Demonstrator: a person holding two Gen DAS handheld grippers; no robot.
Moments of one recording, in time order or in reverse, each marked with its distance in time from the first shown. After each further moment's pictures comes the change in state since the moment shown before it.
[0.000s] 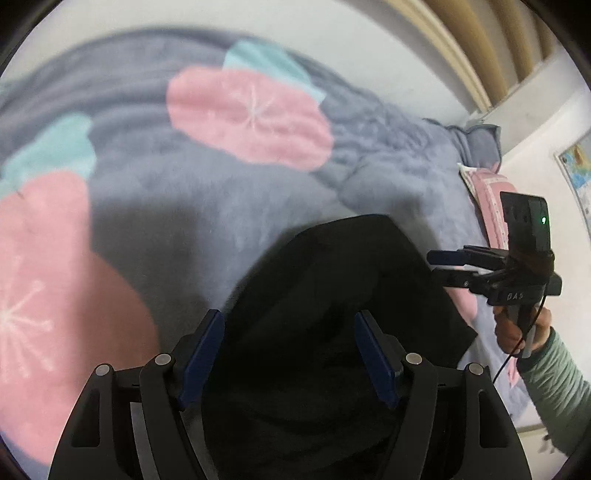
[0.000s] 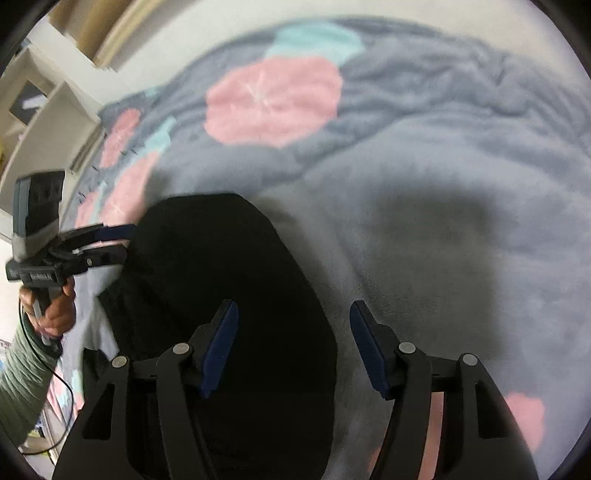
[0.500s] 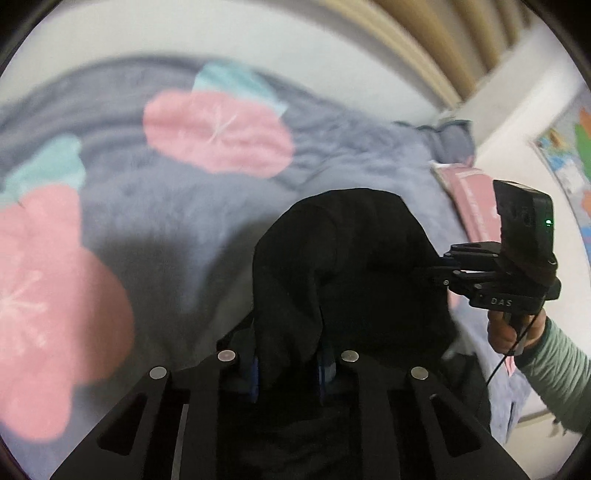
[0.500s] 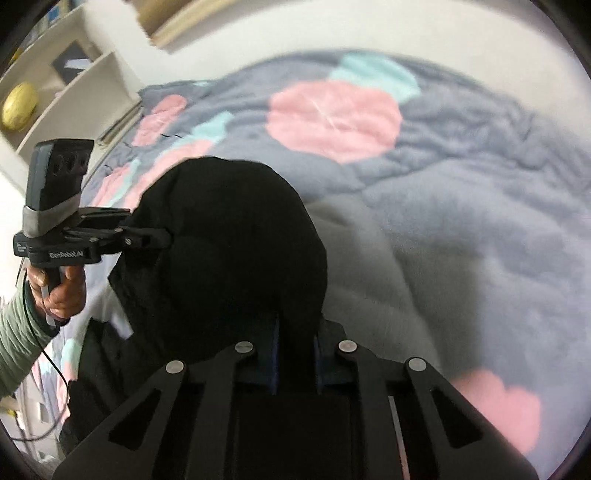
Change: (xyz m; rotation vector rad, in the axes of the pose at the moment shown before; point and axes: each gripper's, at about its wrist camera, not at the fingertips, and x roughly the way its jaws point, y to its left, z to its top) left arm -0.046 -0.047 -0.043 0.109 -0.125 -0.029; right arm -0.067 0.076 -0.048 -0.180 -0.157 -0.024
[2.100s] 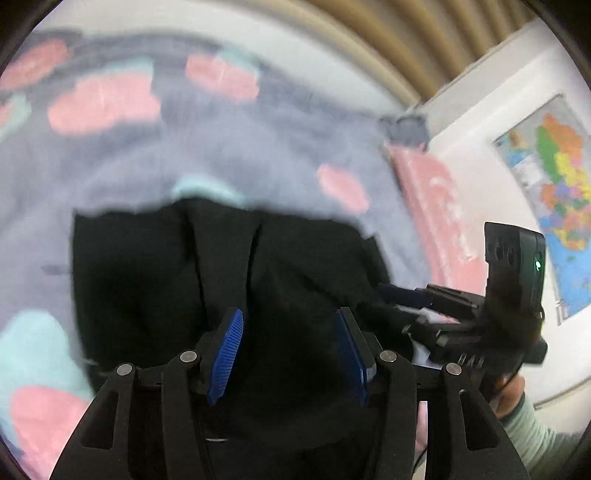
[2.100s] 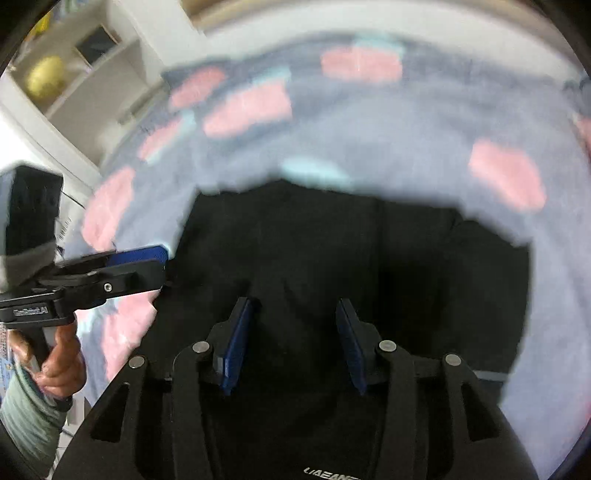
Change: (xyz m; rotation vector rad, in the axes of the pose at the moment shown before) left arm -0.150 -0.120 -0.260 -0.208 0.022 -0.025; right arm -0.076 0.190 -0.239 0.191 0.130 -0.064
